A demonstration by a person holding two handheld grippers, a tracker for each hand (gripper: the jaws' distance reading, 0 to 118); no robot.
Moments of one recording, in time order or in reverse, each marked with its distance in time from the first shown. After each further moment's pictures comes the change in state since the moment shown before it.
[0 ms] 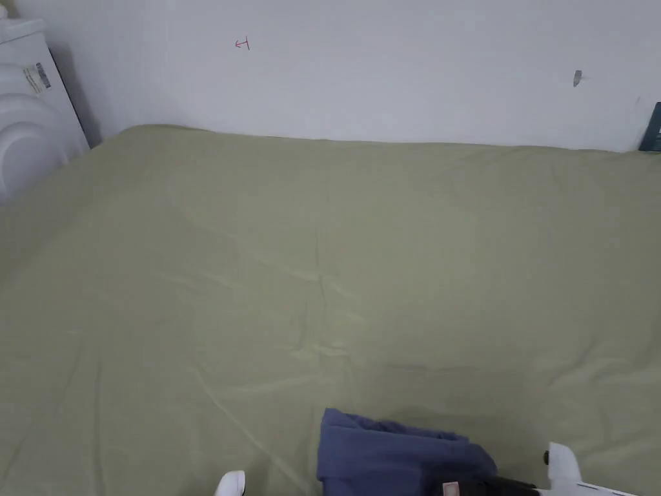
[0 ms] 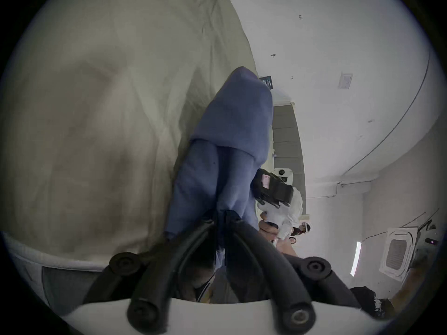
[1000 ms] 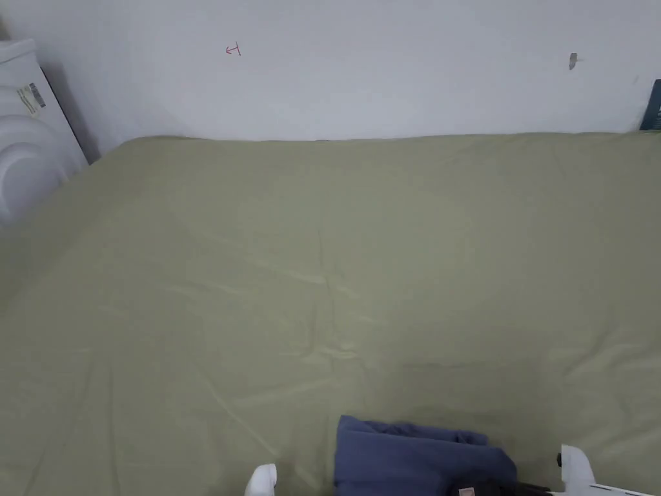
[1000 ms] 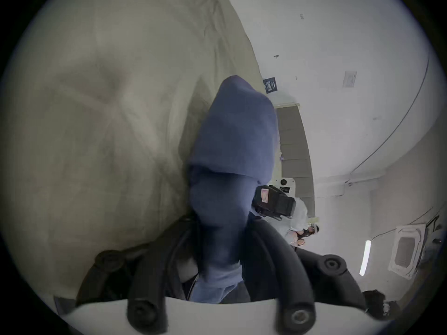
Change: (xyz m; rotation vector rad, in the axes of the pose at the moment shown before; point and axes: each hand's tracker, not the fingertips) left arm 0.001 0.021 -0.017 0.022 0.048 -0.036; right arm 0.015 -0.007 -0.005 0.025 -0.024 -0.014
